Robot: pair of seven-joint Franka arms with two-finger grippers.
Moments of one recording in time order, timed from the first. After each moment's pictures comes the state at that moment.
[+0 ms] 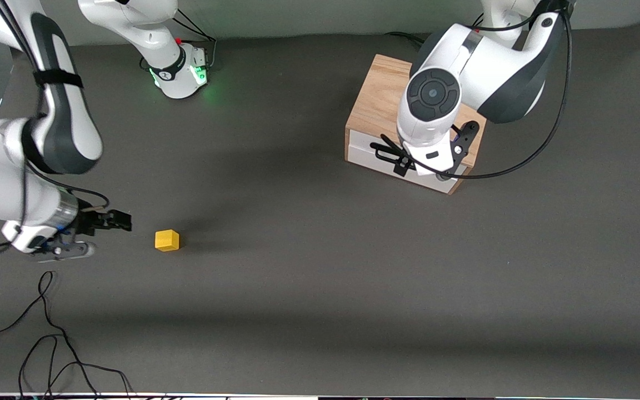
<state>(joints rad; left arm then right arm) -0.55 0.24 -0.05 -1.65 -0.03 1.58 -1.66 0.06 0.28 -0.05 -1.84 0.01 2.09 -0.09</state>
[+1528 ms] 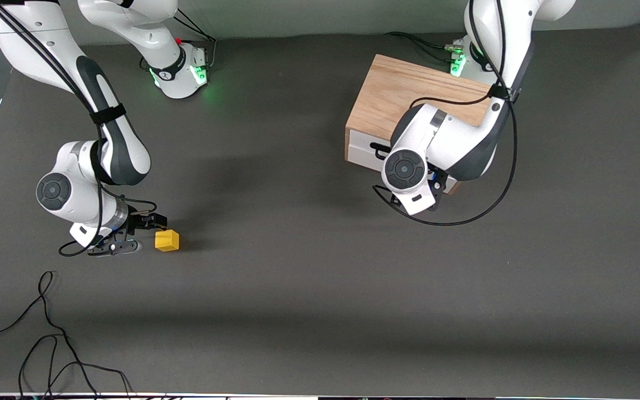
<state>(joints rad) -0.55 0.45 -0.05 -1.75 -0.03 1.81 -1.80 0.08 0.37 -0.06 -2.08 0.05 2.41 -0.09</state>
